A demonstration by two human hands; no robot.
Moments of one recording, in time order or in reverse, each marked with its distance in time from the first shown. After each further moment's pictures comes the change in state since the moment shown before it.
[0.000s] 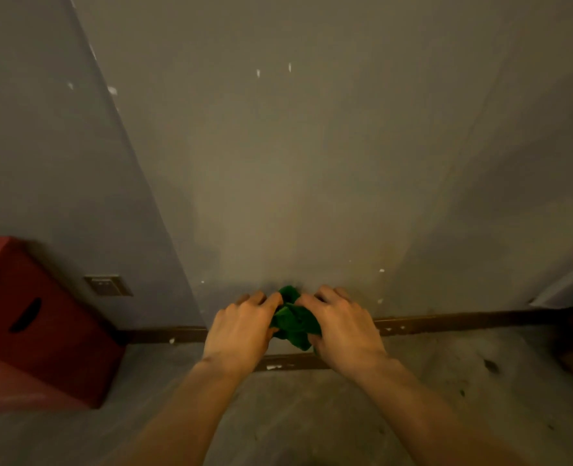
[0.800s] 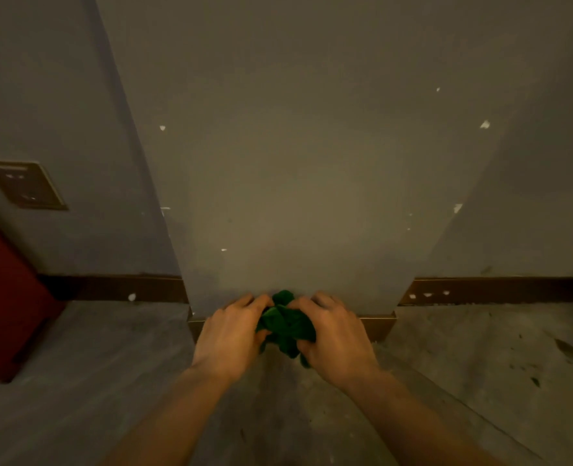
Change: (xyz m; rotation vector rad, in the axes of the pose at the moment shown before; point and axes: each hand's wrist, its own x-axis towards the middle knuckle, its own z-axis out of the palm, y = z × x) left_hand 0.010 -0.092 0.331 -0.218 0.126 -0.028; right_hand -0.004 0.058 0.324 0.129 0.075 0.032
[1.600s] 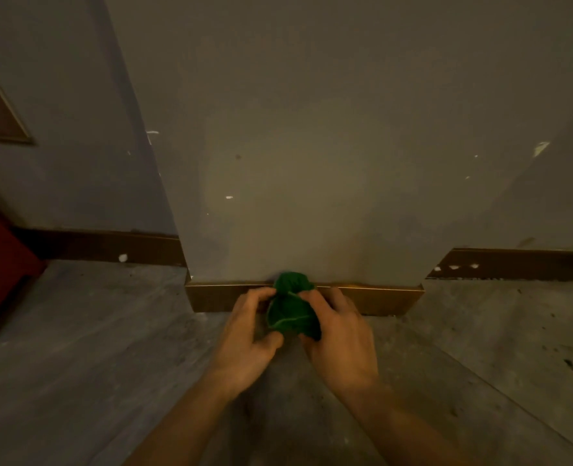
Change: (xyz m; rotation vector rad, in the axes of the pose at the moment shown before) left_hand -0.030 -0.035 0.097 -0.731 0.009 -0.200; right_hand -0.019 0.015 0.091 -0.043 0.094 0.093
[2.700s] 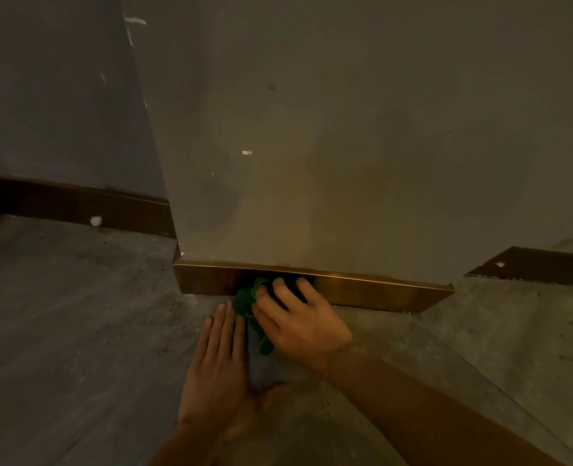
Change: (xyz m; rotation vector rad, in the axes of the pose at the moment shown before) left_hand -0.021 -0.125 0.039 0.931 -0.146 0.048; right_hand 0.044 0.004 0.081 -0.650 -0.038 -0.798
